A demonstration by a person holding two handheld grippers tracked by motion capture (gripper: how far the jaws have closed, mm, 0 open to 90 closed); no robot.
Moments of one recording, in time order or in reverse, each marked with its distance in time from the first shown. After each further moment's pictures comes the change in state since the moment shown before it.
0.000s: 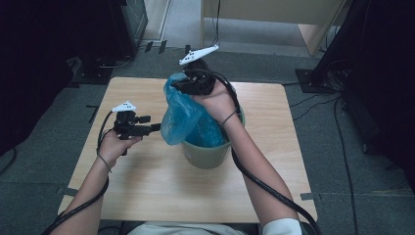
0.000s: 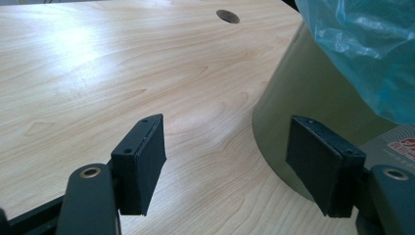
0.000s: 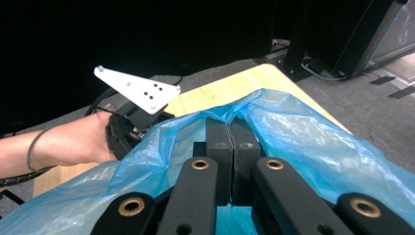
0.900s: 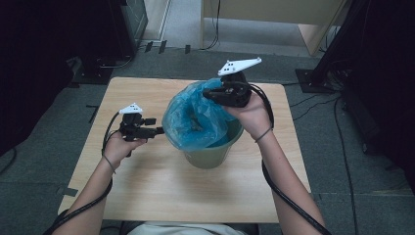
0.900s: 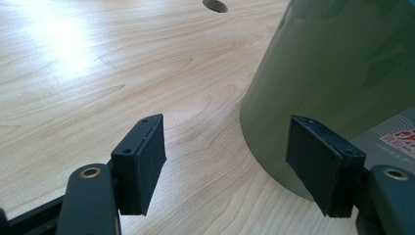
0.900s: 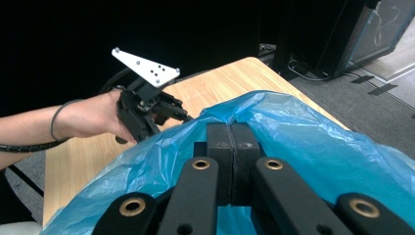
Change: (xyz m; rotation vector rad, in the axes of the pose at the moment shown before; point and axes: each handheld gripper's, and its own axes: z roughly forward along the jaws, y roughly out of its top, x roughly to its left) left arm -0.011 -0.002 0.014 0.040 -0.023 0.031; right arm -0.003 -0.044 -0.081 -0.057 -0.038 0.013
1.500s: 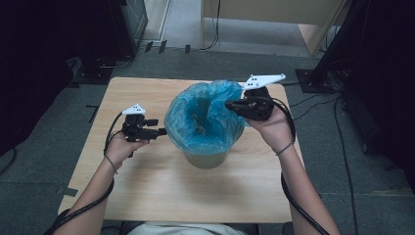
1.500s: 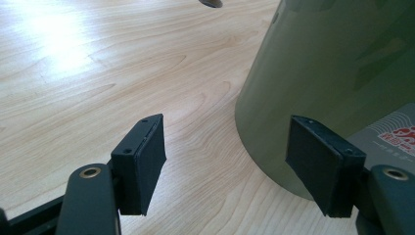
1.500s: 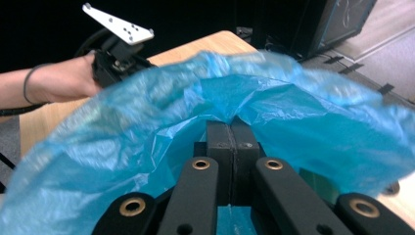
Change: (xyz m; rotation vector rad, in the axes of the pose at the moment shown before) left arm -0.005 0.000 0.005 0.011 -0.007 0.015; right arm -0.008 -0.044 -0.041 0.037 -0.086 0.013
